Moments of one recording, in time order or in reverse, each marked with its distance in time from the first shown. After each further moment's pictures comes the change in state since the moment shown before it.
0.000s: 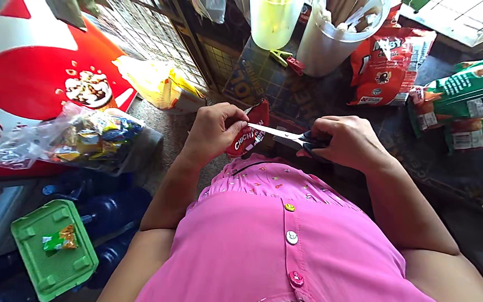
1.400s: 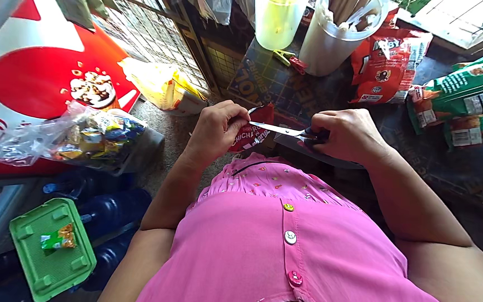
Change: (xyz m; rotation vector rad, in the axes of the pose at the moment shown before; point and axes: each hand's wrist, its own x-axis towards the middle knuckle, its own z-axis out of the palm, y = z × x) left_hand -0.014 0.002 -0.003 0.038 0.033 0.105; right_hand 0.007 -0.010 -0.003 -0.115 0.018 -0.139
